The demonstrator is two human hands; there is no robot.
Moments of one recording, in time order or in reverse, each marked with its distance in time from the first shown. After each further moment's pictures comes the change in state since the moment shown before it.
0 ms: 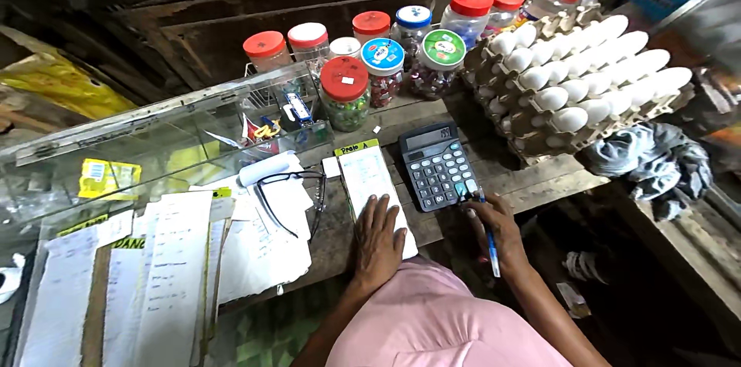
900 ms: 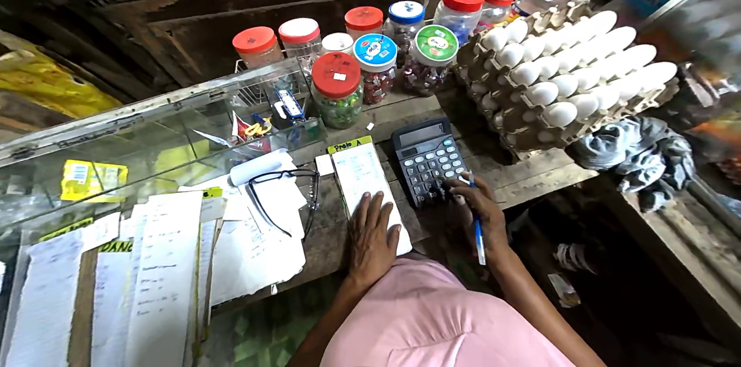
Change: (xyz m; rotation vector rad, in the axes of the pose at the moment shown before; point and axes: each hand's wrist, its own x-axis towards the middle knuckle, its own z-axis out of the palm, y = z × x) left_hand -0.001 -0.001 0.003 -0.009 0.021 0.011; right_hand 0.020 -0.013 0.011 0.140 0.078 -0.064
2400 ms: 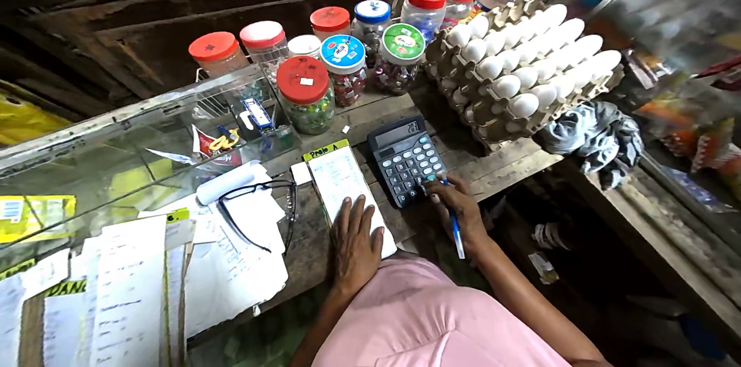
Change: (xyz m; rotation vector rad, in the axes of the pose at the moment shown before) left_hand -0.002 -0.004 0.004 0.023 0.030 0.020; right_hand -0.003 0.006 0.002 -0.015 -0.049 -0.018
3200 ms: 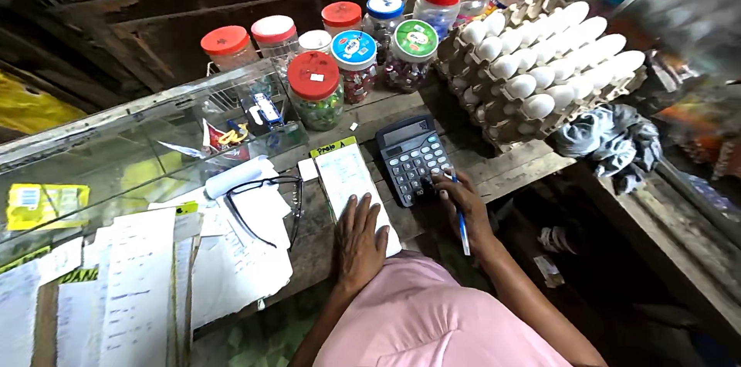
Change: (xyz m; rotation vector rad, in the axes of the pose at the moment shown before) left_hand 0.002 0.002 -0.004 -0.011 -0.016 -0.009; right_hand 0.003 0.008 0.002 0.008 0.015 0.029
